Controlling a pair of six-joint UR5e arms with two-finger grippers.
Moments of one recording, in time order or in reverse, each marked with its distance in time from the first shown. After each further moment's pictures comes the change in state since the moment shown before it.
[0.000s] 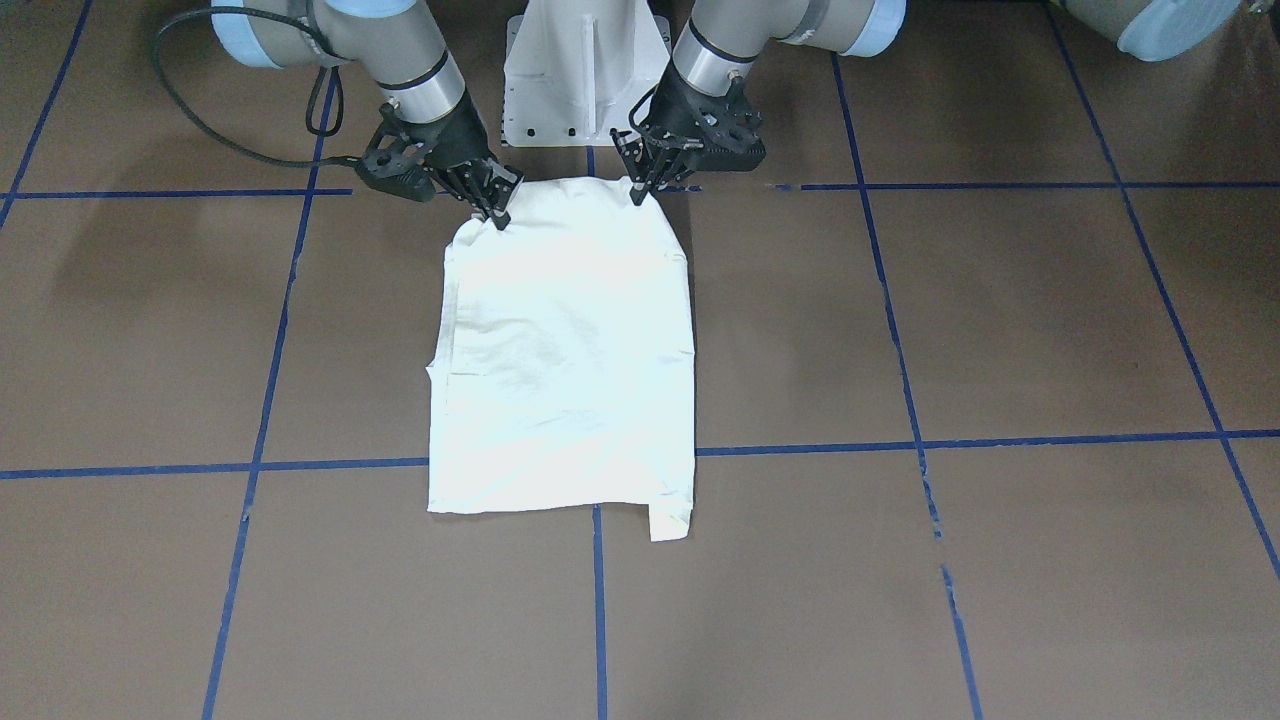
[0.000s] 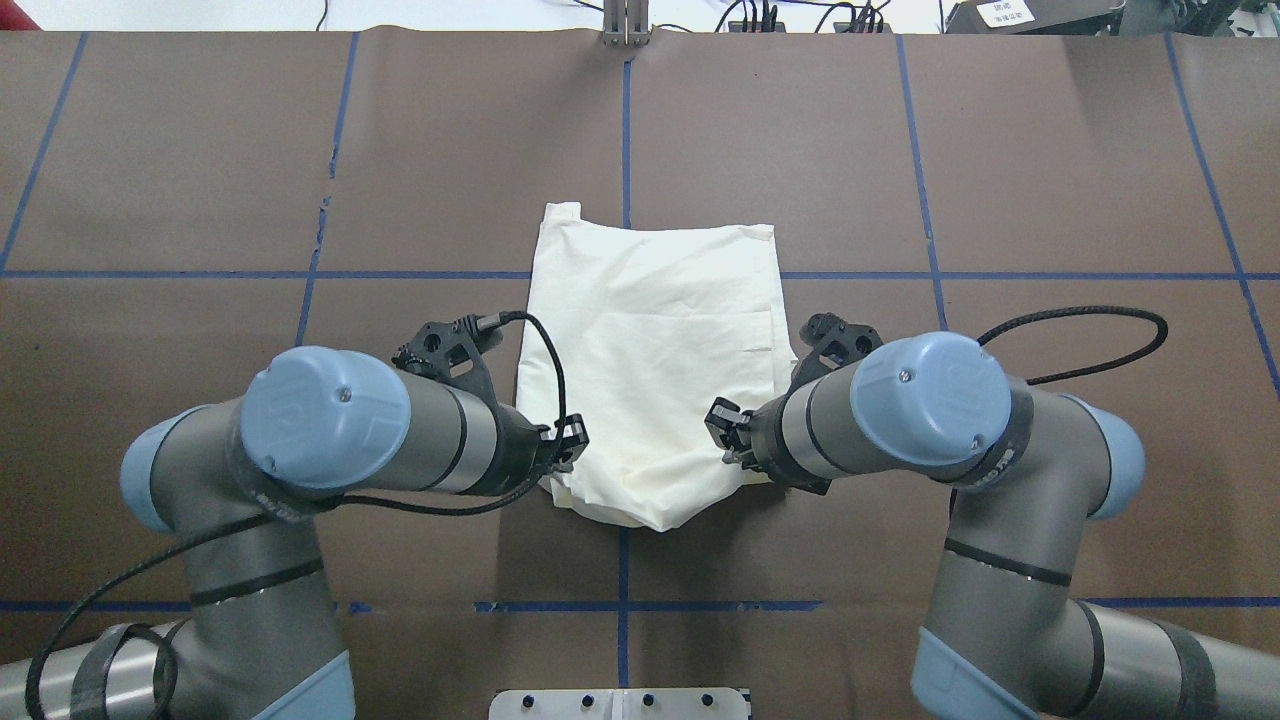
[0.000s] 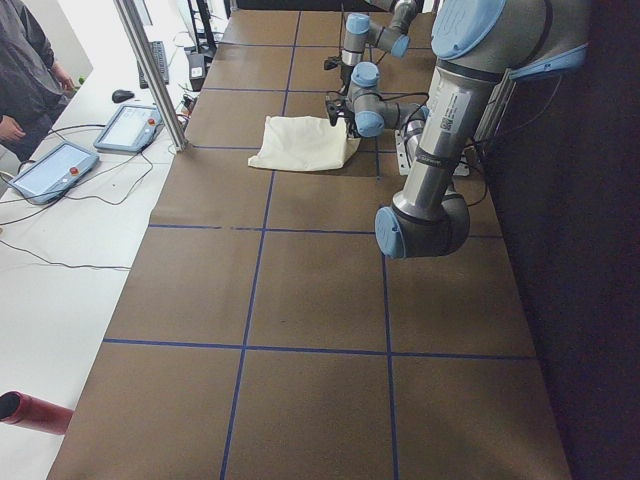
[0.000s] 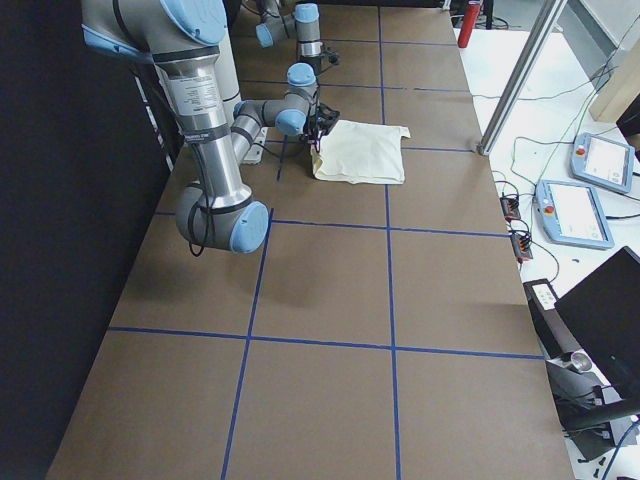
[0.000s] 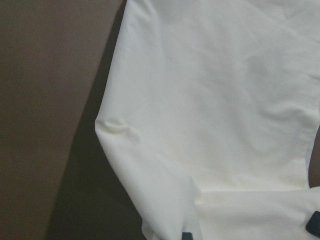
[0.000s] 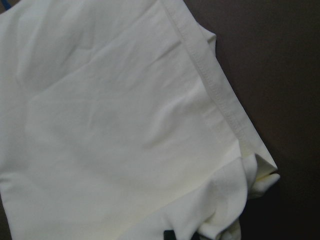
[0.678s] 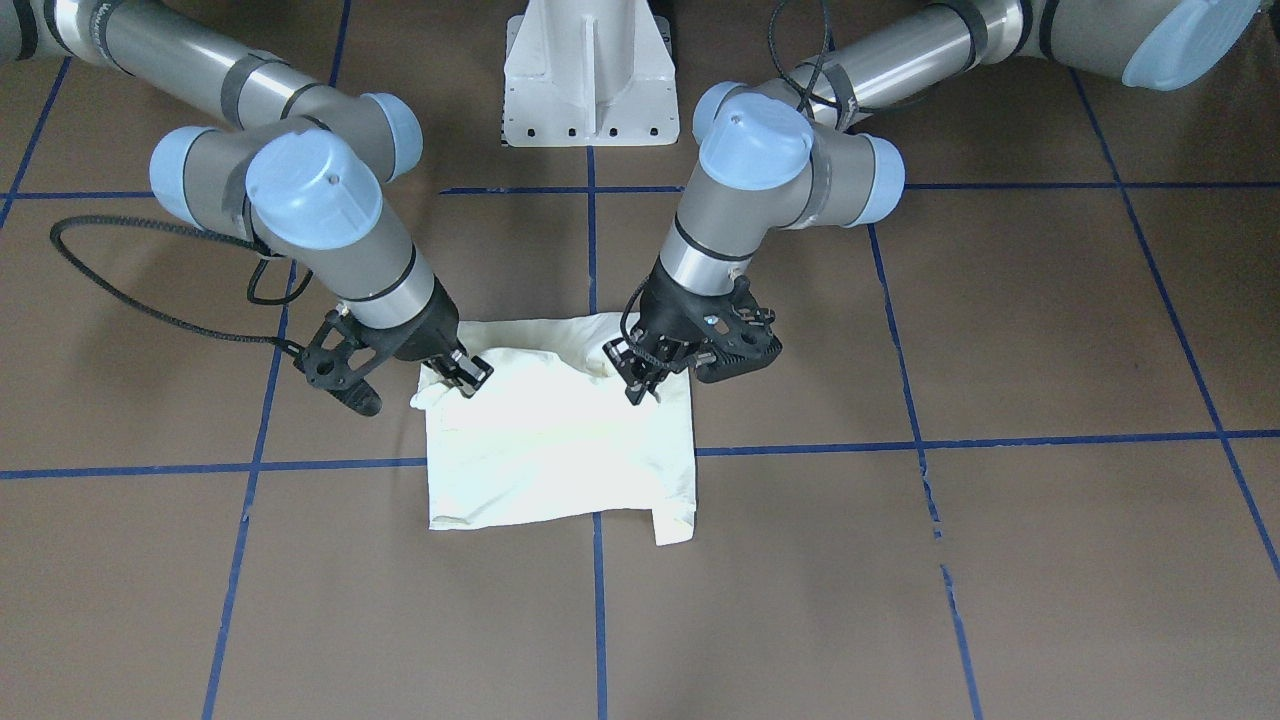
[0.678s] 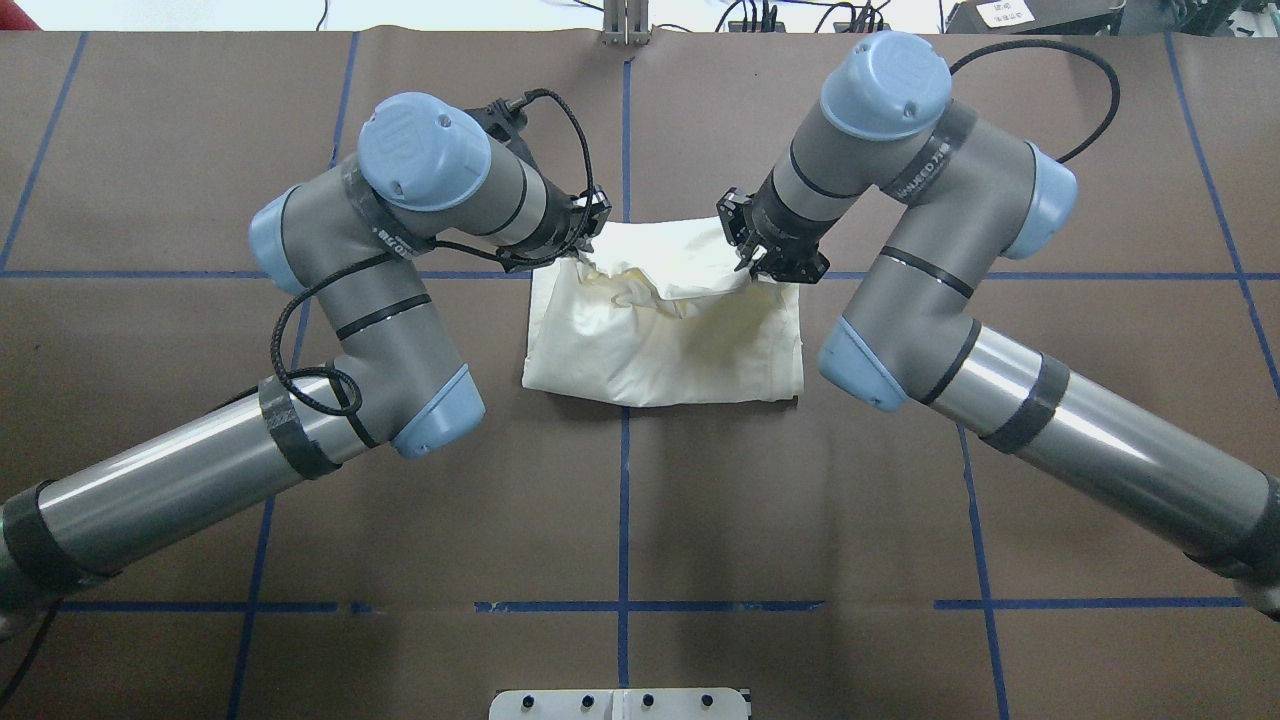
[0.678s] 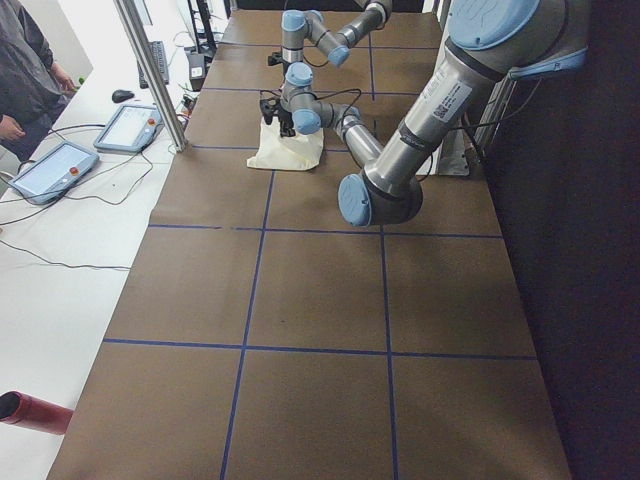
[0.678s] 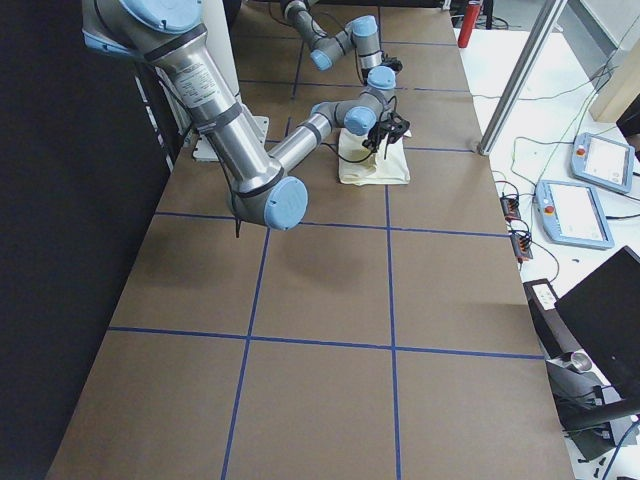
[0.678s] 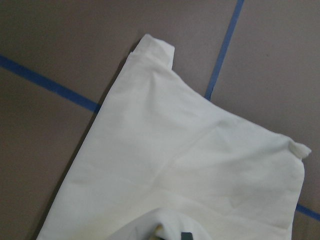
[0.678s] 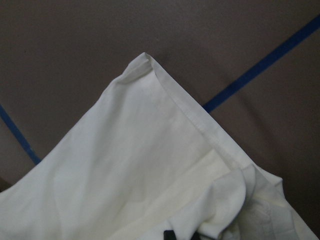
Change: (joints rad) left arm -0.250 -0.267 0.519 -0.223 -0.052 0.025; right arm 0.304 0.315 -0.511 0.001 0.244 -0.105
